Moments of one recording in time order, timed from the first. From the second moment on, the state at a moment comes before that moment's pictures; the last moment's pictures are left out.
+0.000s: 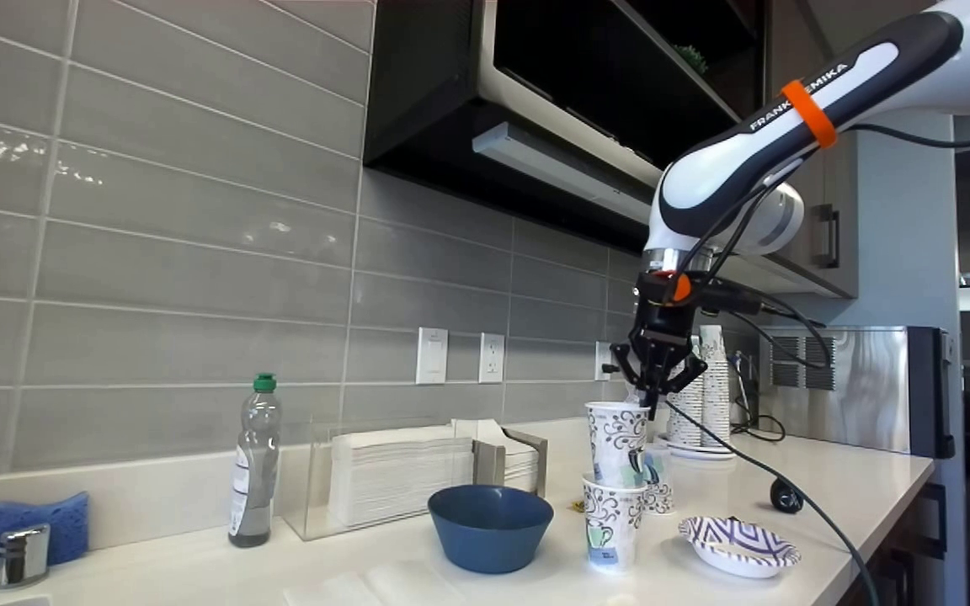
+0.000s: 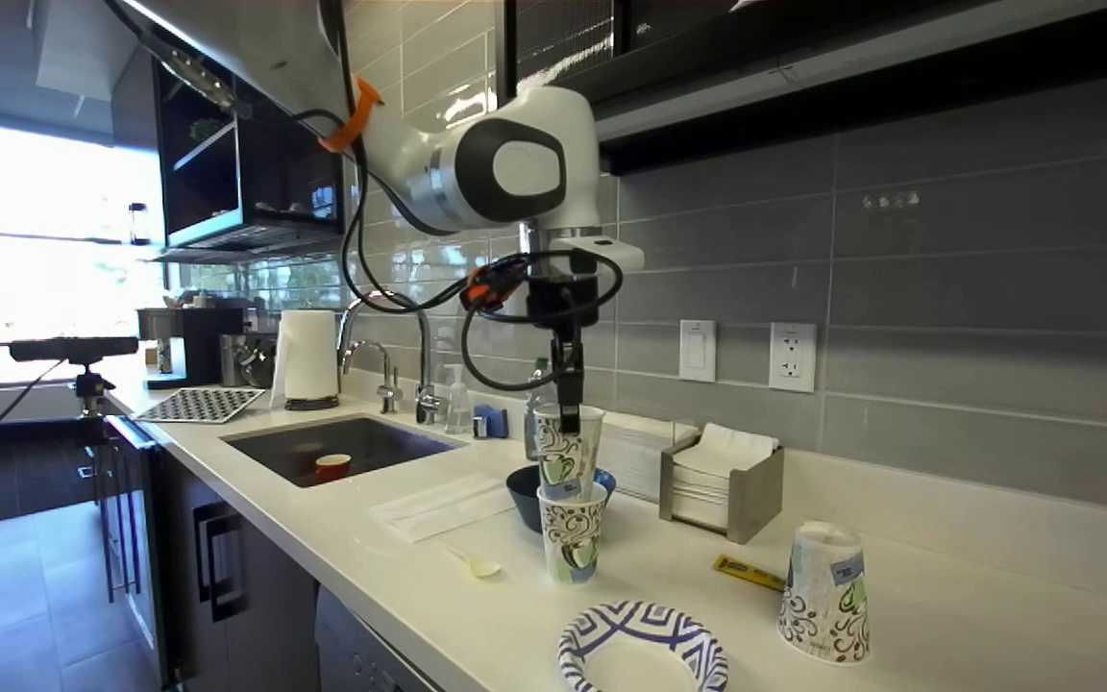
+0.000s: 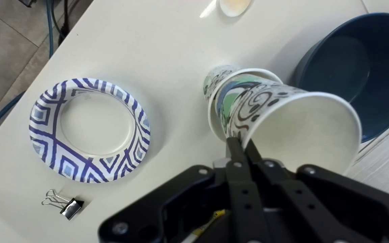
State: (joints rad) arm -0.08 -0.12 -0.06 -2.14 0.05 2.18 0.68
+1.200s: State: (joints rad) arm -0.08 -0.23 -0.05 -2.20 0.04 2.17 0.53
